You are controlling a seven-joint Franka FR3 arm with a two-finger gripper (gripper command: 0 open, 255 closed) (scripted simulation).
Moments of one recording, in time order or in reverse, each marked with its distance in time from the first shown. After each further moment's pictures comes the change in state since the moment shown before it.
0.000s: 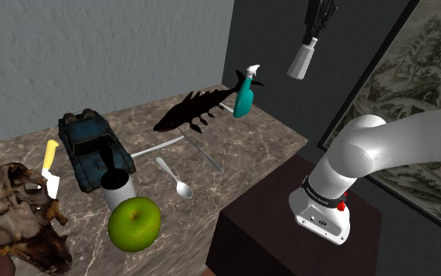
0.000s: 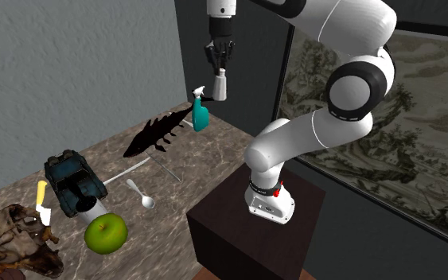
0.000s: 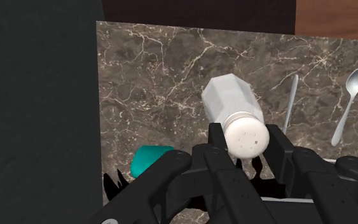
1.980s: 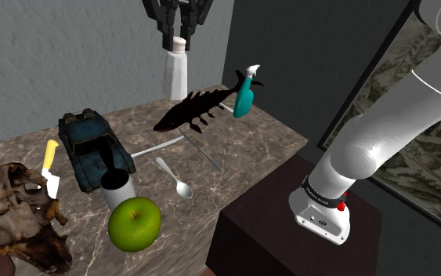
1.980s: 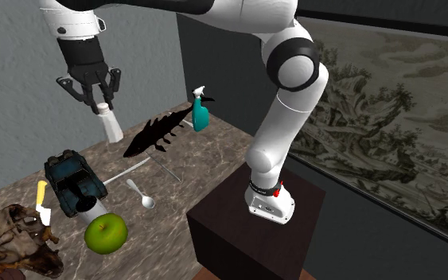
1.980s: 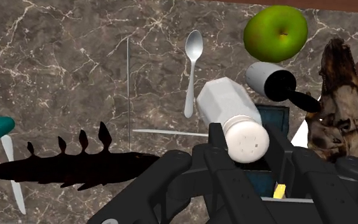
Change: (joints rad) arm 0.076 0.588 0.680 0.480 0.195 0.213 0.734
